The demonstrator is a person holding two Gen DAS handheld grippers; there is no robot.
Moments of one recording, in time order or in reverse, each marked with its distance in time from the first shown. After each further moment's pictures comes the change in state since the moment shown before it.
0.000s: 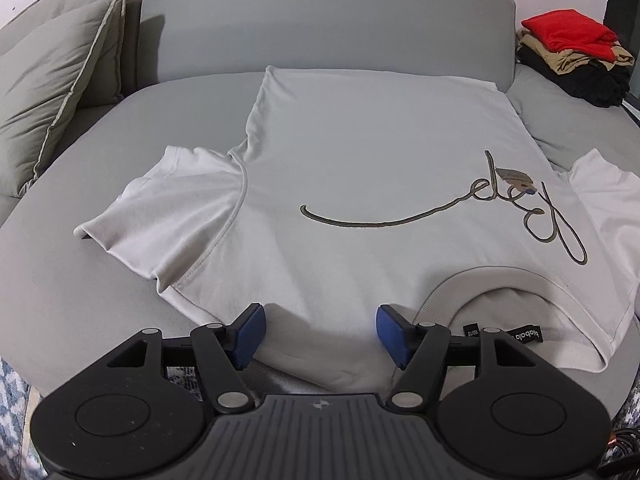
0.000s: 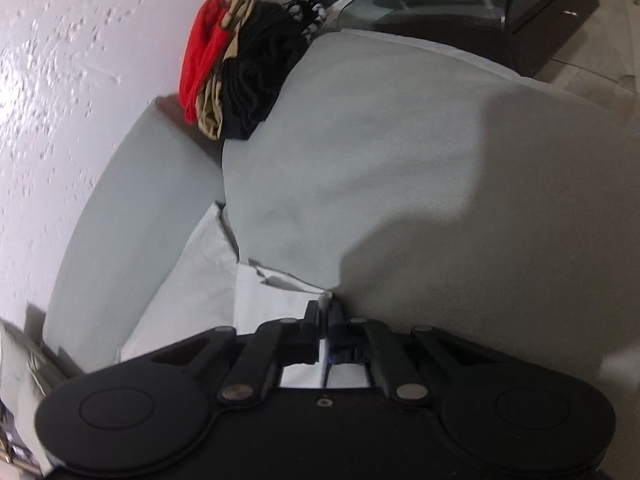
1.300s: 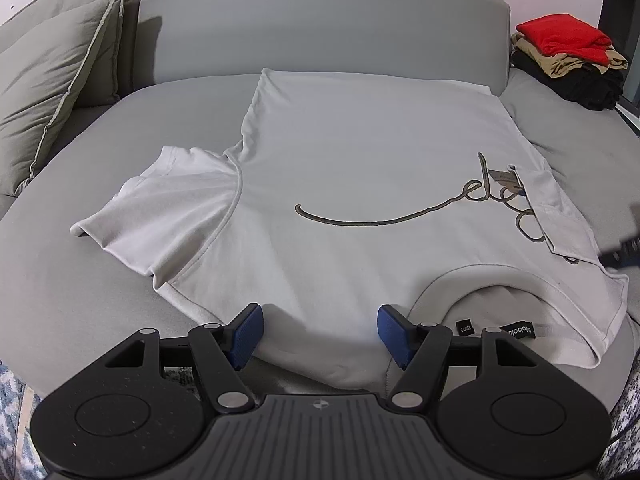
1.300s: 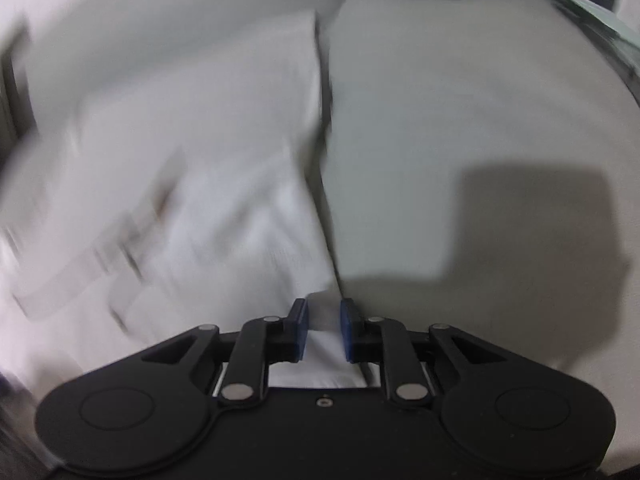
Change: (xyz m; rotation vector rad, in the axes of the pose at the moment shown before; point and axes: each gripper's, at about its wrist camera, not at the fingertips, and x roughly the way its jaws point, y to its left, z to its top) left arm -0.003 0.002 -0.003 -0.003 -0.010 -0.022; right arm 0.060 0.097 -0.097 -0.729 0.387 -0.287
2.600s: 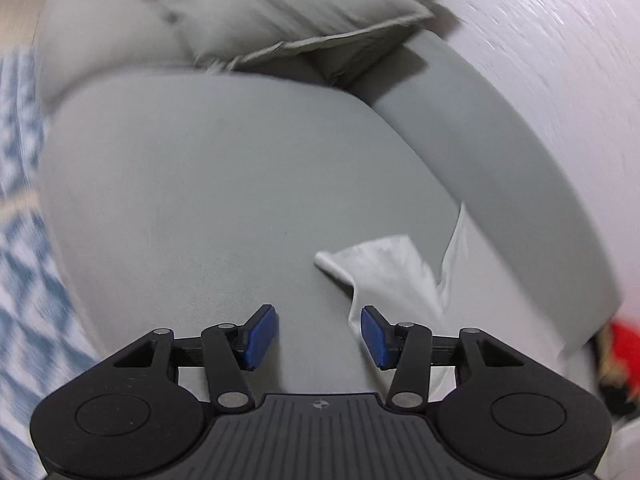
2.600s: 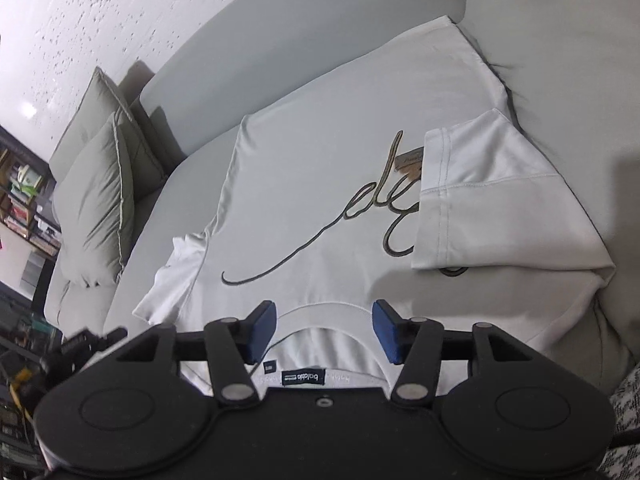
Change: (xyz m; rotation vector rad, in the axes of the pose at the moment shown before) left arm -0.005 0.229 -0.018 -0.880 -0.175 -0.058; right arm -0.071 0.086 -0.047 0.154 -0.109 0.505
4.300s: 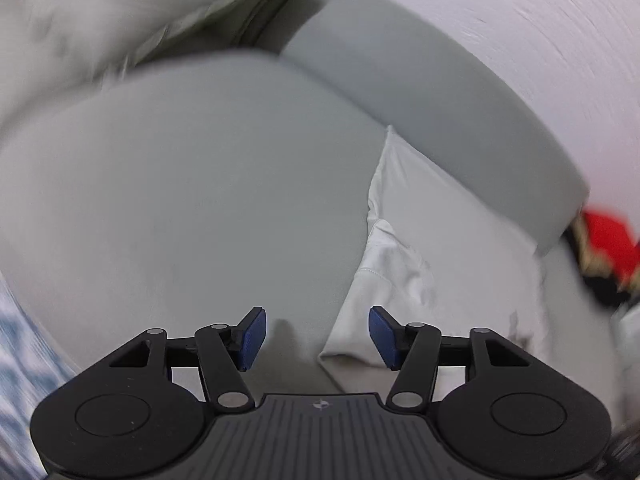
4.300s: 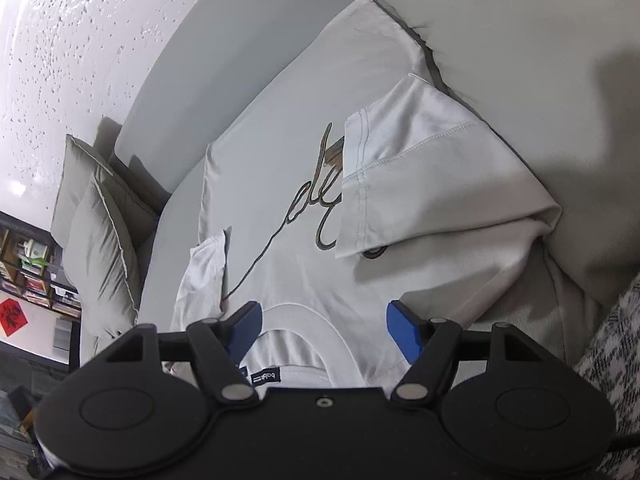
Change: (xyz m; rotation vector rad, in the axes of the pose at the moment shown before) left arm 0.001 -0.076 -0.014 0.261 0.228 -0.060; right arm -0.006 -0.061 -0.003 0.241 0.002 0.059
